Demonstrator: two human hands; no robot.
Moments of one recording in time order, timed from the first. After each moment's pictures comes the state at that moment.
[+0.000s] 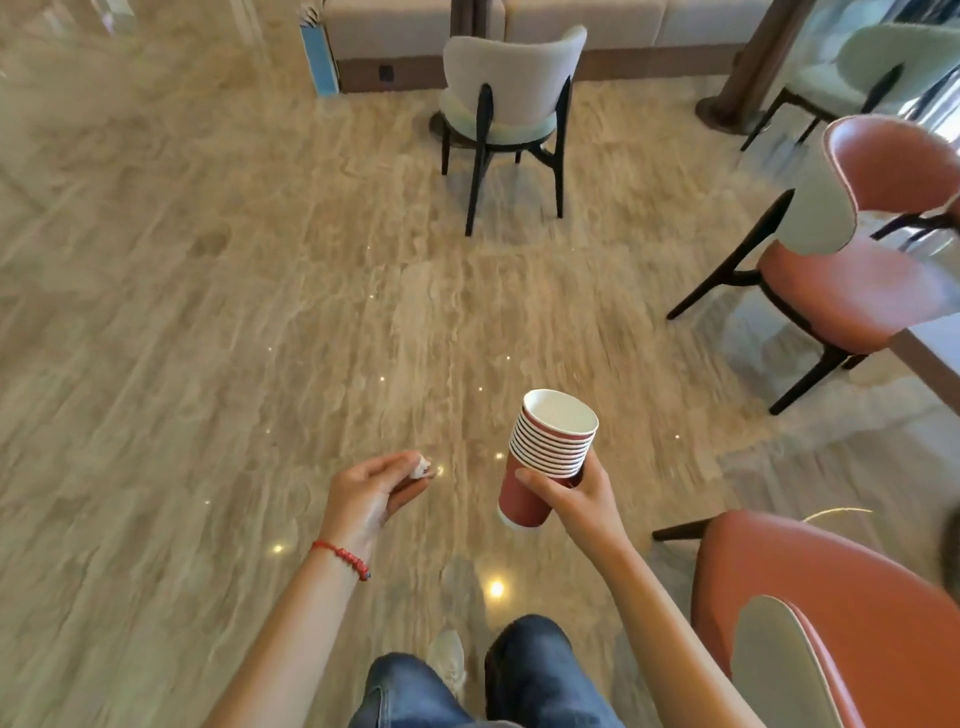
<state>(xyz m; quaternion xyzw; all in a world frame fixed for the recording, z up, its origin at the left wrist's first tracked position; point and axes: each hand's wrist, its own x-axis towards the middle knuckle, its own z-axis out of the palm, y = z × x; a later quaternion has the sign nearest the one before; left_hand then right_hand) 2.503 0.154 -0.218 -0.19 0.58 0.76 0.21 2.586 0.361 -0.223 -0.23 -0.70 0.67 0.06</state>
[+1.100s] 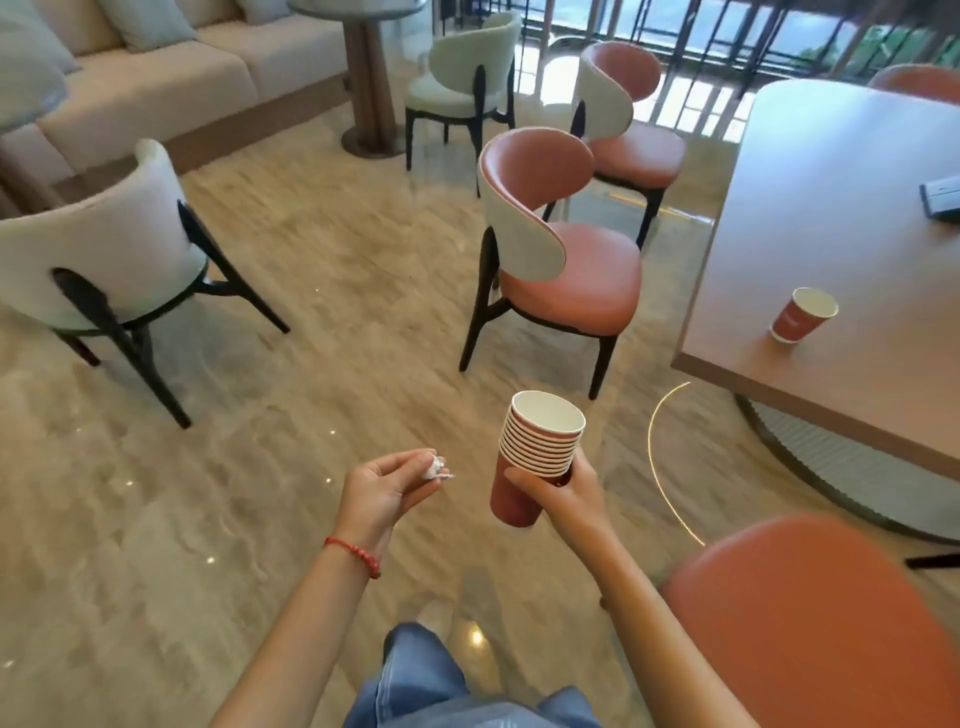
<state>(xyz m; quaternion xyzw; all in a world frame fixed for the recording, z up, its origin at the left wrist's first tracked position) 2.169 0.607 -0.182 0.08 0.58 0.64 0.50 2.353 0.692 -0.198 -0.46 -0.58 0.59 0.33</state>
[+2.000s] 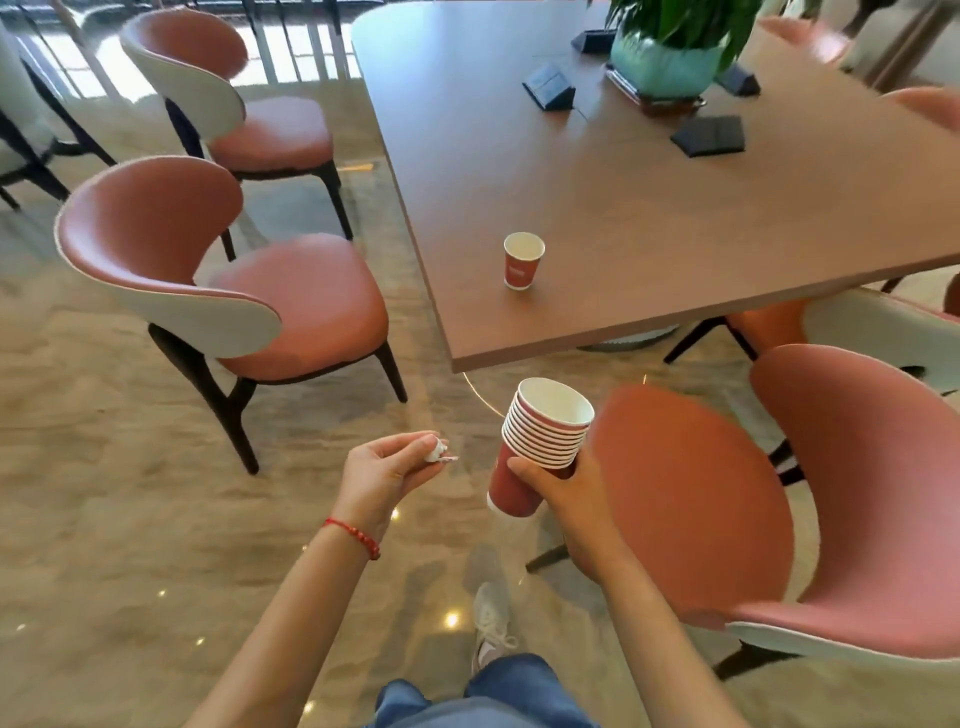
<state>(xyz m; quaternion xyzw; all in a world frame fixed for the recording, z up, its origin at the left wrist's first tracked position) 2.275 0.881 -0.155 0.29 0.51 0.38 0.72 2.460 0.802 -0.179 -0.66 -0.32 0.42 0.54</state>
